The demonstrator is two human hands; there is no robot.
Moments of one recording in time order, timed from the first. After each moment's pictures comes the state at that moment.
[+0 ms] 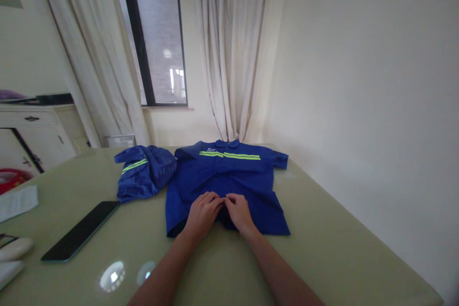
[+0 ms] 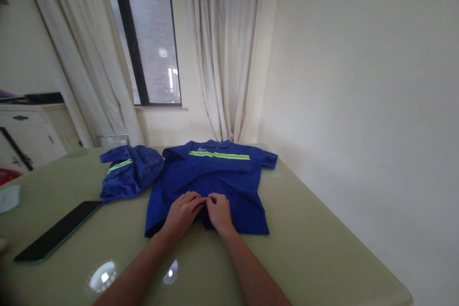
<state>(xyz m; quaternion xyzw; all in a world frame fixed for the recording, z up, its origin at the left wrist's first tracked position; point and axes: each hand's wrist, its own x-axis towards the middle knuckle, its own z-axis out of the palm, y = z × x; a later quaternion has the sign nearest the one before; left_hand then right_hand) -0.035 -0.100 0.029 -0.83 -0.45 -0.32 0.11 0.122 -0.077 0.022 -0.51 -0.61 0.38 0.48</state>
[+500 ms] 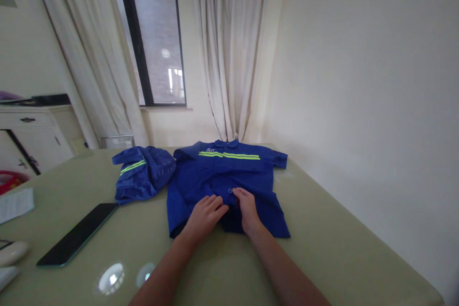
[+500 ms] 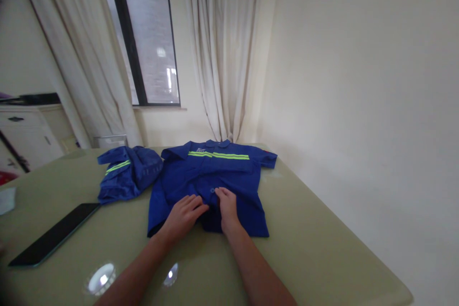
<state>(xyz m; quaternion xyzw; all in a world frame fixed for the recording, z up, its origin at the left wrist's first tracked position) -0.035 -0.108 0.041 -0.89 -0.40 -0.21 0.07 0.131 -0.060 0.014 -0.48 -0.42 0.48 0.60</state>
